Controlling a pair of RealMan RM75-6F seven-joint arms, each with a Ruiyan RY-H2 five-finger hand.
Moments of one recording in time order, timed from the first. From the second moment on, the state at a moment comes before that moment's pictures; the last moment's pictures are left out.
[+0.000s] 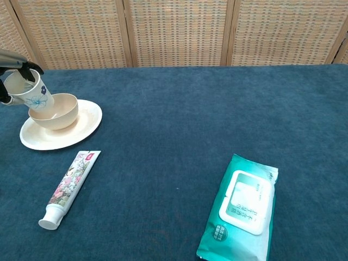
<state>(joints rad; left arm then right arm) -0.96 -1.14 -0.01 -1.53 0.51 0.73 0.59 0.08 -1.10 0.11 -1.55 -1.46 1.48 0.17</state>
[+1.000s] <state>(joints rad) -0.93 -1.34 -0.03 -1.34 0.56 0.79 0.52 0.08 -1.11 0.12 -1.54 -1.46 1.49 0.19</state>
